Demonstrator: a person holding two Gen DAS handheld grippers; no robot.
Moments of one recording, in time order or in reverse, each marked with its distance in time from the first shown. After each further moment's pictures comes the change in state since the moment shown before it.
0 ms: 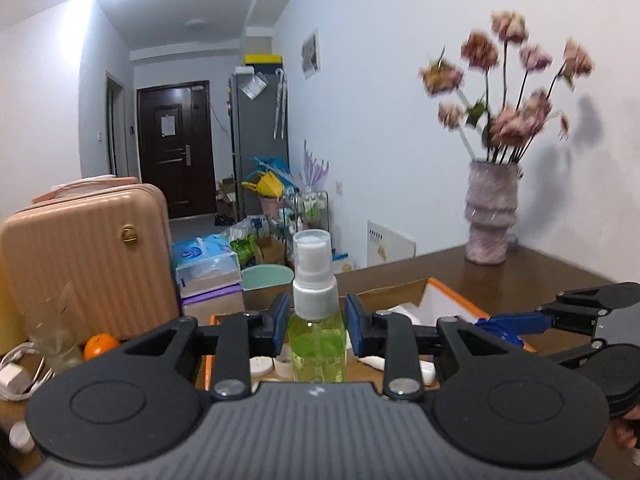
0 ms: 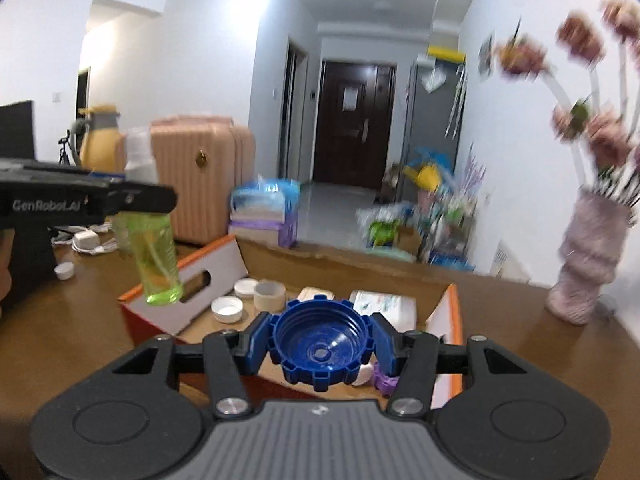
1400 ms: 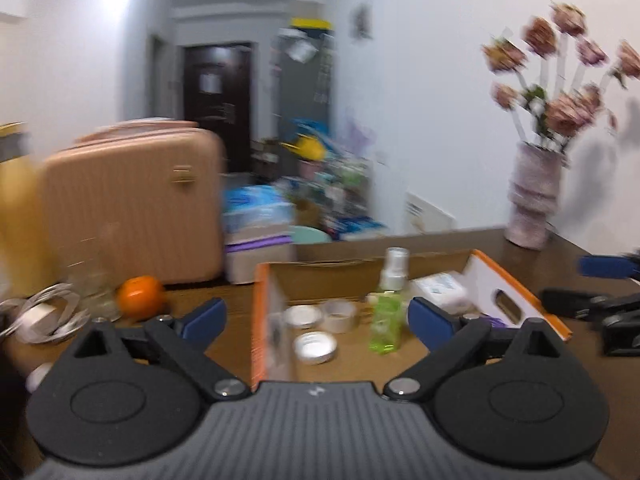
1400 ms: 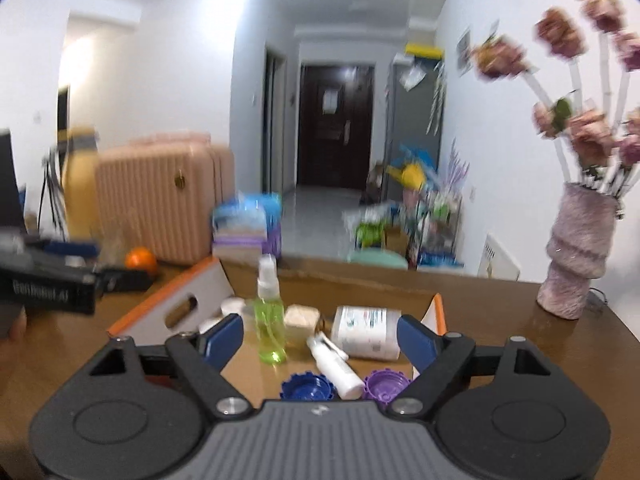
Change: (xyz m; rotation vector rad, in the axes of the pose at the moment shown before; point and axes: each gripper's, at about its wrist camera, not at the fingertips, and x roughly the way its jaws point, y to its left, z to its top) left arm -0.031 0.037 -0.028 -0.139 0.077 0.151; right arm -0.049 0.001 0.009 0.071 -0.107 -0.067
